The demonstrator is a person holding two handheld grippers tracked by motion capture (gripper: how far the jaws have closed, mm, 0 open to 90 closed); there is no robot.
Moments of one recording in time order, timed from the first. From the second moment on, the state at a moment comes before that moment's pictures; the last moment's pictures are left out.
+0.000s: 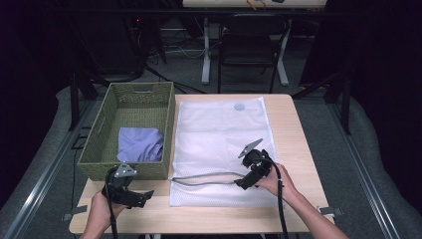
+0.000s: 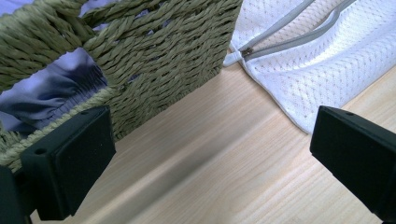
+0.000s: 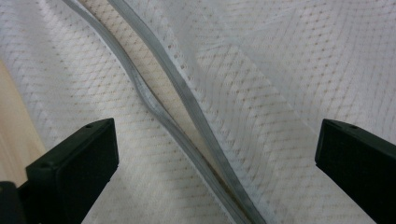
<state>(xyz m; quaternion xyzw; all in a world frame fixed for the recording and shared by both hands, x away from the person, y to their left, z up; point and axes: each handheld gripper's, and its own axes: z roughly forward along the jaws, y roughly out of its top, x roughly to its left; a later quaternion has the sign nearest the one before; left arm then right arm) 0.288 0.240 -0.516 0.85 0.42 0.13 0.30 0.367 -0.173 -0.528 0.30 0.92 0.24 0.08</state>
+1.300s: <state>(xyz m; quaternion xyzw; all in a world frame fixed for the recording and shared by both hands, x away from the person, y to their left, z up) 0.288 0.241 -0.518 0.85 0.42 0.13 0.30 0.386 -0.127 -0.548 0.27 0.94 0.21 0.09</state>
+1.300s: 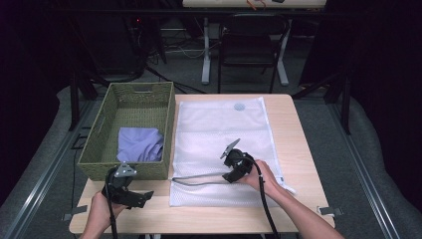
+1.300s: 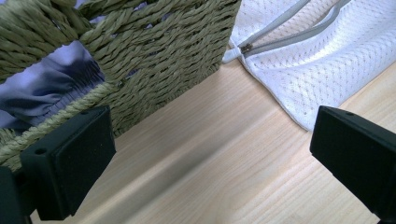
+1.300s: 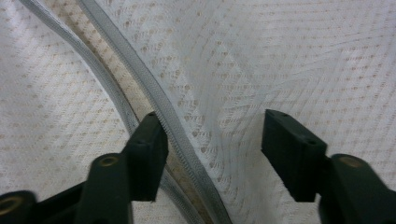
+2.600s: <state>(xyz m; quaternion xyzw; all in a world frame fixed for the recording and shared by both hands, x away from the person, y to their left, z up) 0.292 0.256 -0.462 0.83 0.42 0.13 0.34 0.381 -0.130 -0.525 0.27 0.92 0.24 0.13</state>
